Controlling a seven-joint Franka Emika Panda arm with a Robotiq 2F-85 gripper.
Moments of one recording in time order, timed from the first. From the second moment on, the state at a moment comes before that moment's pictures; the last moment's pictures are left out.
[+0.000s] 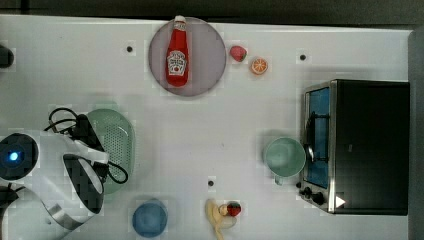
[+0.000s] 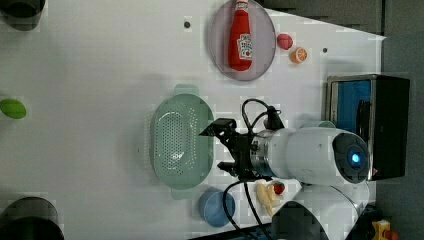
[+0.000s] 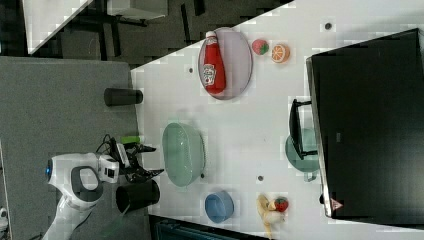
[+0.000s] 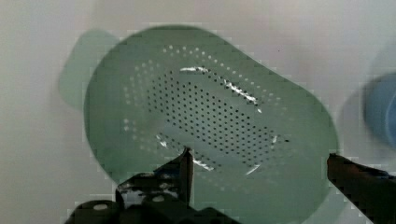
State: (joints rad) arm 0.02 0.16 0.59 -2.20 -0.01 0.73 0.93
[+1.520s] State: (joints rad) arm 0.08 0.55 0.43 -2.21 -0.19 1.05 1.31
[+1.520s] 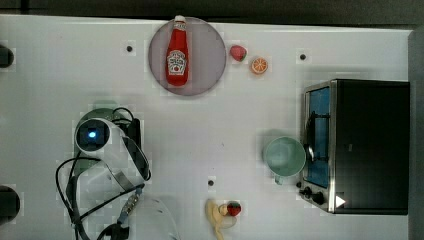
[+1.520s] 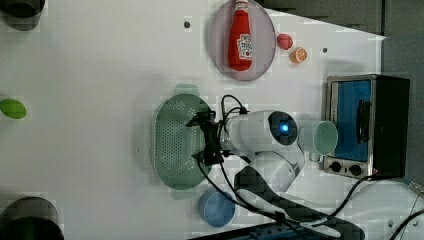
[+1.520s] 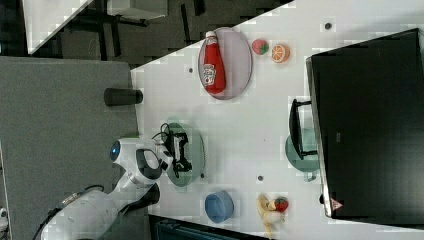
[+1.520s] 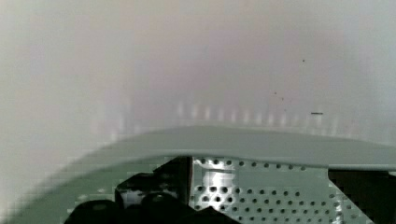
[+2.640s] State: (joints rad) arm -0.02 0.42 0.32 -2.34 -0.21 1.06 1.29
